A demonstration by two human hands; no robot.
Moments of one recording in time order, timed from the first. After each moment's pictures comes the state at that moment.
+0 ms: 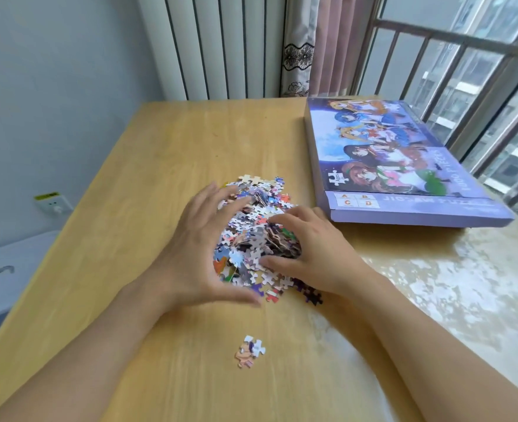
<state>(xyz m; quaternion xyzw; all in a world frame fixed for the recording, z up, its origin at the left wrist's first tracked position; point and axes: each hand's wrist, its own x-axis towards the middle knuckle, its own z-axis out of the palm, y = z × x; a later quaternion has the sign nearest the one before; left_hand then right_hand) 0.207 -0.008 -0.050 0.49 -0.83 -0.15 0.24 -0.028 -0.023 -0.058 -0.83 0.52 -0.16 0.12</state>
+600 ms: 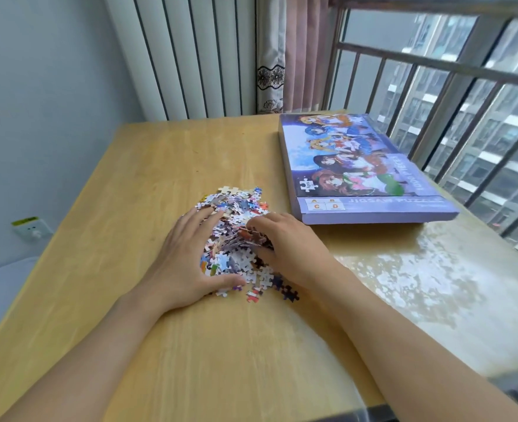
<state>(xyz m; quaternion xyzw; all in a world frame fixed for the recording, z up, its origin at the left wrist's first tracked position) 0.208 -0.016 -0.071 0.54 -0.81 -0.12 0.21 -0.020 -0.025 -0.054 -0.84 0.50 -0.19 0.05</state>
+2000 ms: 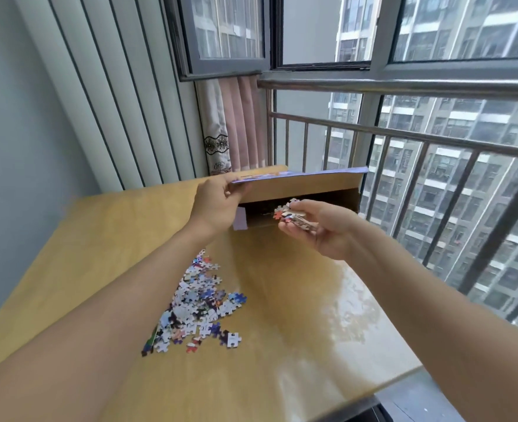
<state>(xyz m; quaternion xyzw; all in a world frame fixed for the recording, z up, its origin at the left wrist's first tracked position) 0.027 -0.095 0.063 0.41 -0.75 -0.21 0.47 -0.167 -0.006 0.072 -0.22 0.49 -0.54 0.65</state>
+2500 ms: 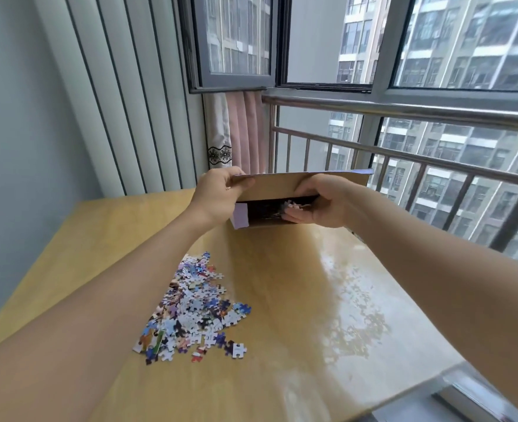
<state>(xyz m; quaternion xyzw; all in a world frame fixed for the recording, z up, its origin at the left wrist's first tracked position) 0.044 -0.103 0.100 0.40 -0.75 -0.26 0.45 -0.169 -0.050 0.129 -0.26 0.55 -0.50 0.62</state>
